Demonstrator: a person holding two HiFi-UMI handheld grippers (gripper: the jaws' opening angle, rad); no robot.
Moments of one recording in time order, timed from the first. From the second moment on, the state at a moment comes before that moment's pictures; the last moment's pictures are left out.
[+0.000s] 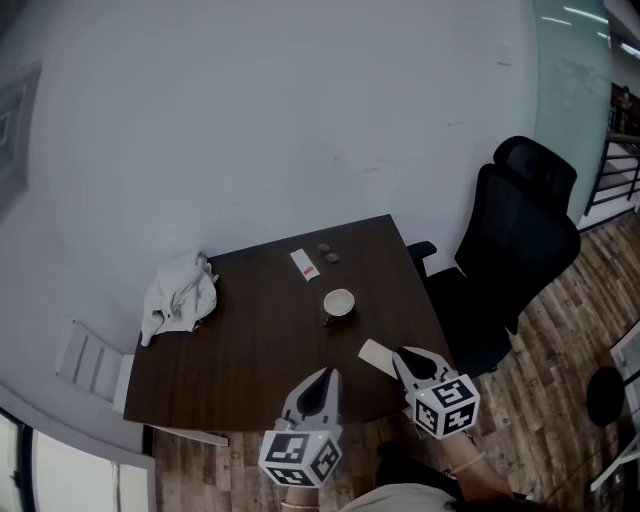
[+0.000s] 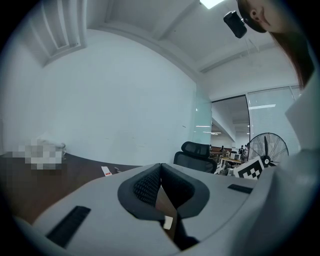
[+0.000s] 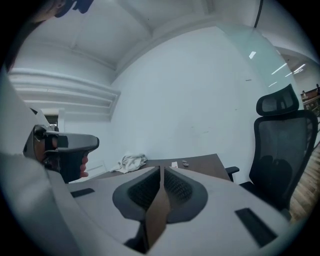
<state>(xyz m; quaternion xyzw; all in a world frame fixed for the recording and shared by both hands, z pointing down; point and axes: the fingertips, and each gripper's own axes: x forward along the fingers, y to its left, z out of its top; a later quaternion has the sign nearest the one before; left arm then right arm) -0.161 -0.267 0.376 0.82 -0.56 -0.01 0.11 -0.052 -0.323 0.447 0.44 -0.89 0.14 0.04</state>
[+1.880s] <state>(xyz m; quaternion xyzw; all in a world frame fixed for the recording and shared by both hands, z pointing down) -0.120 -0.154 0.354 0.84 -0.54 0.01 0.07 0.001 -0.187 0.352 0.49 -0.87 -0.01 0.00</state>
